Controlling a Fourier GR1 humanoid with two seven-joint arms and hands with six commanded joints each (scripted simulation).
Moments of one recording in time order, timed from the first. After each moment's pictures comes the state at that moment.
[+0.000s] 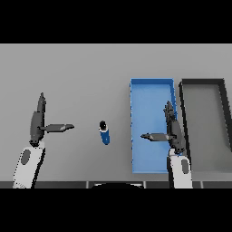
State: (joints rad) left arm -0.11 0.43 -0.16 -1.48 0.24 0.26 0.01; right arm 0.00 0.00 0.00 -1.57 0.00 0.00 0.00
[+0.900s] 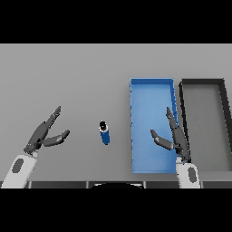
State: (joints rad) left arm 0.00 0.63 -0.28 -1.59 0.24 -0.09 -0.15; right arm 0.12 -0.14 0.08 -1.71 0.12 0.08 -0.08
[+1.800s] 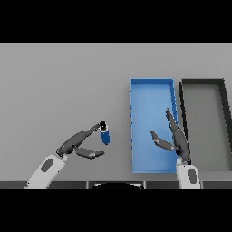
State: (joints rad) left arm -0.10 0.44 -0.55 -1.59 0.11 -0.20 0.00; right arm 0.14 -0.14 0.09 -1.73 0.10 0.10 -0.12
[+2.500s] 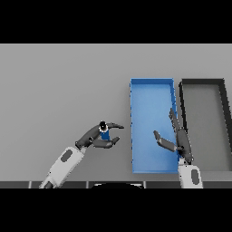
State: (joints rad) left arm -0.24 0.19 -0.54 -1.33 0.14 -0.19 -0.09; right arm 0.14 -0.15 0.06 -1.72 0.09 0.10 -0.11
